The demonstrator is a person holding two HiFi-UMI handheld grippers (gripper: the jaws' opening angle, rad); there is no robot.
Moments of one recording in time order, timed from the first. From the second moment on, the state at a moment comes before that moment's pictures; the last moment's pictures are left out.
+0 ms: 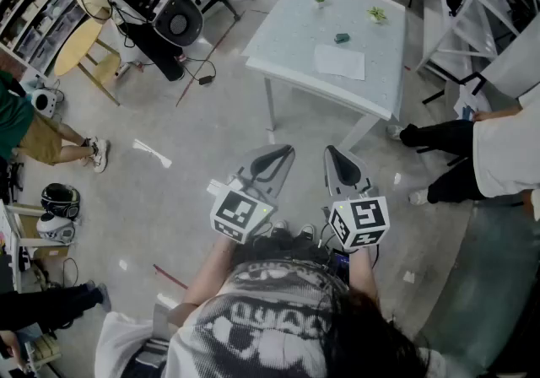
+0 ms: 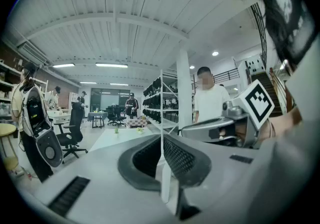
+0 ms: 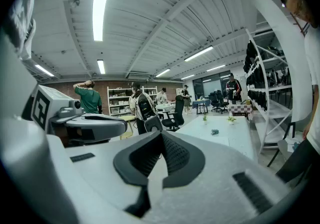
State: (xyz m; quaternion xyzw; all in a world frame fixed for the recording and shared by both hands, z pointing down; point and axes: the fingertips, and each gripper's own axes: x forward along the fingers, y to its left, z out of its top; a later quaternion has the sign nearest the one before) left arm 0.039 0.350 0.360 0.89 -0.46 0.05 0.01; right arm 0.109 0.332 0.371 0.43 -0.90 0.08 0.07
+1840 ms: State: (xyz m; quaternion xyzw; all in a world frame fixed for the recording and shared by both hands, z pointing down) left arm 0.053 0.018 0.403 0.88 -0.47 0.11 0.02; right arm 0.194 -0.052 0.561 0.49 -0.82 0.24 0.18
